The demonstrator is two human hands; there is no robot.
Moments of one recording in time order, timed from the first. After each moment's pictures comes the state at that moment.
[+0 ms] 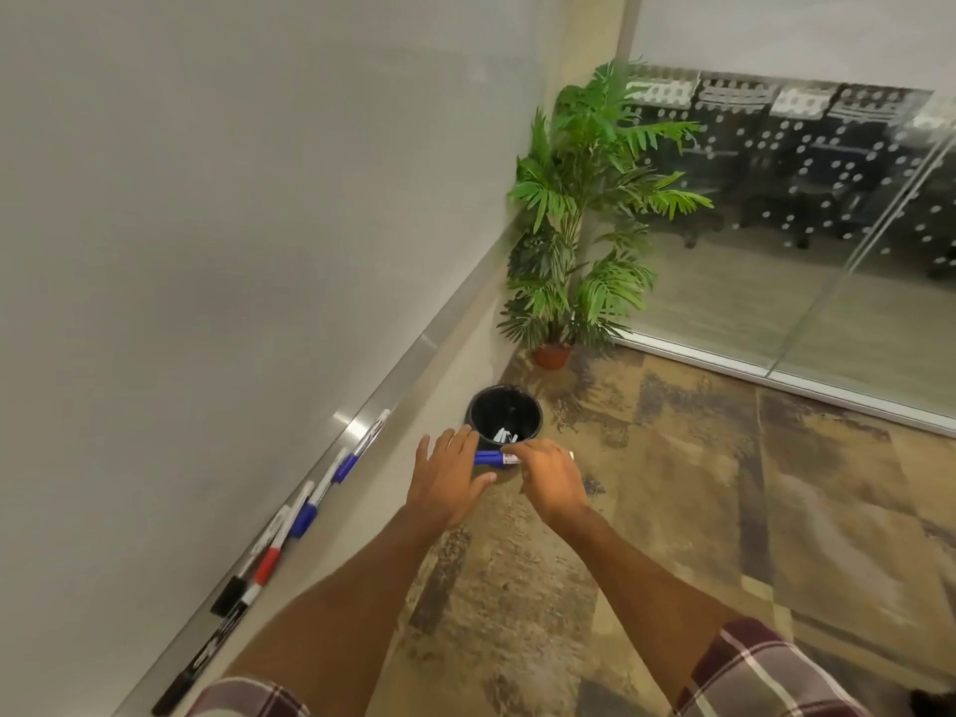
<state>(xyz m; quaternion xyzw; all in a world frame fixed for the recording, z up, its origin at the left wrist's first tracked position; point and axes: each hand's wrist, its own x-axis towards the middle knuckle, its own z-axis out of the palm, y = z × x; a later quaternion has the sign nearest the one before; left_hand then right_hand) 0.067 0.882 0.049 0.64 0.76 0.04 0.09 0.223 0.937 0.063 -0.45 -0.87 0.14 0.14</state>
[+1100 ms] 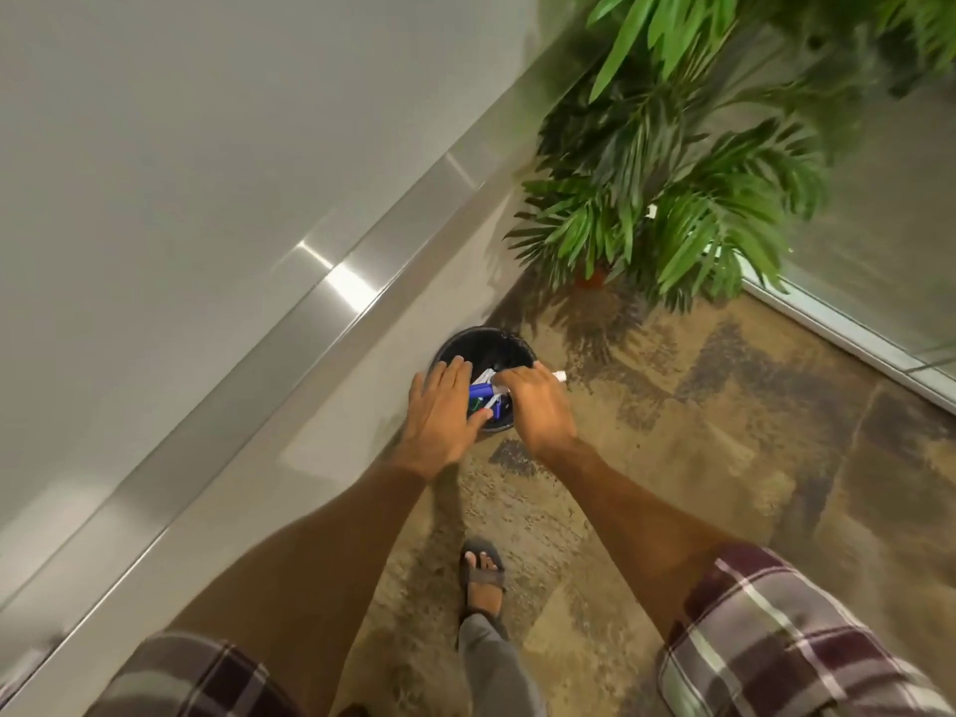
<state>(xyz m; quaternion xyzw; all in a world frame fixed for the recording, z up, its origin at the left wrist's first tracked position) 0.019 1.336 -0.149 0.50 0.83 0.03 0.24 0.136 1.426 -0.151 -0.35 -0.91 0.21 0.01</state>
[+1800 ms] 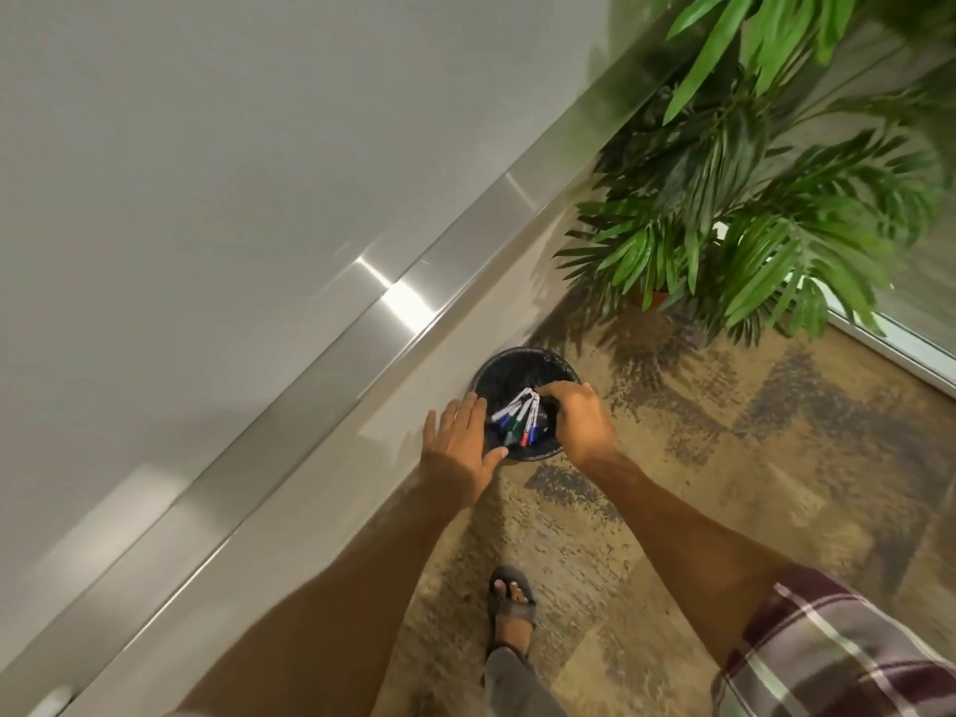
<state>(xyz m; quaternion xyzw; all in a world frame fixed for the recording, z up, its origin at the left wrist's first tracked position) -0.005 1.329 -0.195 0.46 0.85 0.03 0.24 0.109 1.479 -0.217 -0.42 -0.85 0.31 -0.04</state>
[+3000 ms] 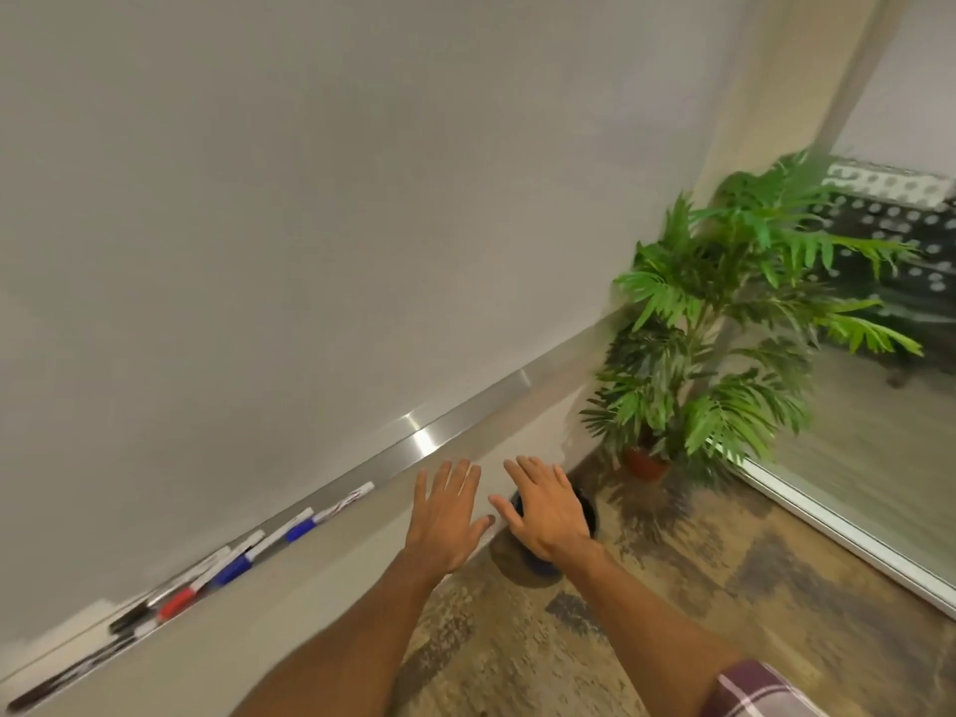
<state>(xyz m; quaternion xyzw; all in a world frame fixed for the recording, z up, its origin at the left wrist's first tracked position) 0.083 1.053 0.053 0.47 0.88 0.00 0.07 0.191 1.181 0.049 -0.24 -0.96 0.12 0.07</state>
